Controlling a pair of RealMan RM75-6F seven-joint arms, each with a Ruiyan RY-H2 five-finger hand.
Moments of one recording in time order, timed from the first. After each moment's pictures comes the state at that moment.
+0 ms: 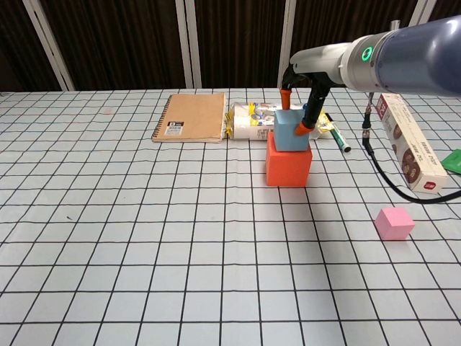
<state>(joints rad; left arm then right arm) -0.04 -1.09 -0.11 -1.66 1.31 1.50 0.10 1.17 -1.45 0.25 -1.60 -0.27 1.00 -0.75</state>
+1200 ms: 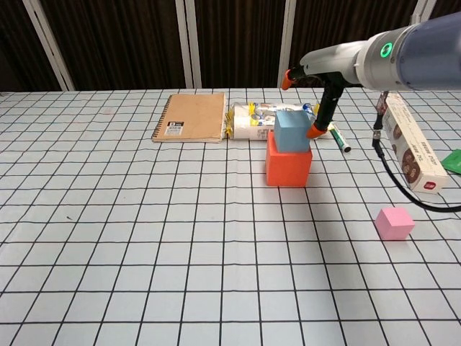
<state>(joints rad) -0.05 -1.10 -0.11 -1.66 1.32 1.49 0.10 1.16 -1.38 0.22 -1.70 -0.26 1.02 -0.76</state>
